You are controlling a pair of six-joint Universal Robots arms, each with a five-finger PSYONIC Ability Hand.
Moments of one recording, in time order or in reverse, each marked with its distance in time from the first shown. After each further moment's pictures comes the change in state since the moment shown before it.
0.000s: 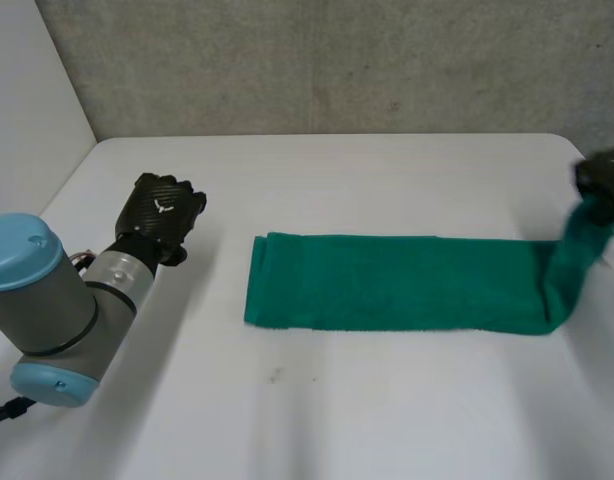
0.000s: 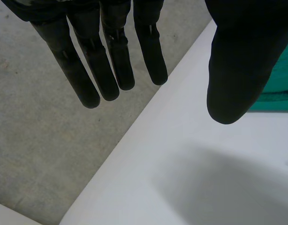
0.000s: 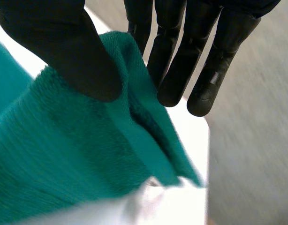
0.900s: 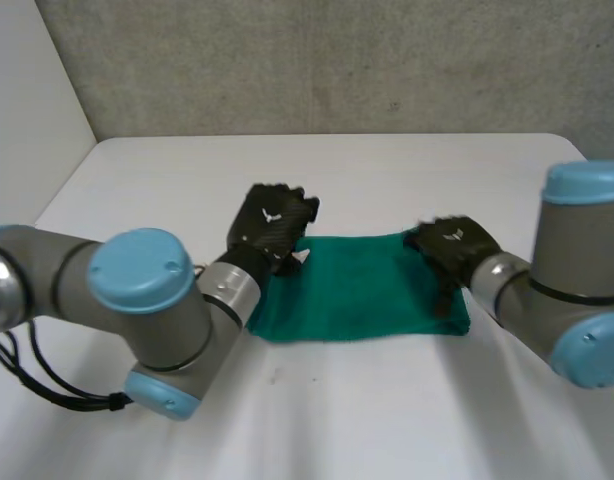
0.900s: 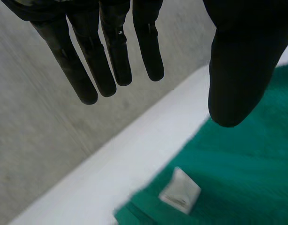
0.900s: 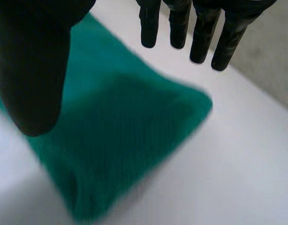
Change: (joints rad) left arm -0.327 -0.186 0.251 -0.046 -0.097 -0.302; right arm 0.404 0.020 0.234 -0.093 0.111 0.150; left_hand -0.063 -0.064 -0.062 -0.062 -0.055; right_hand -0.752 -0.950 -0.958 -0.957 -0.920
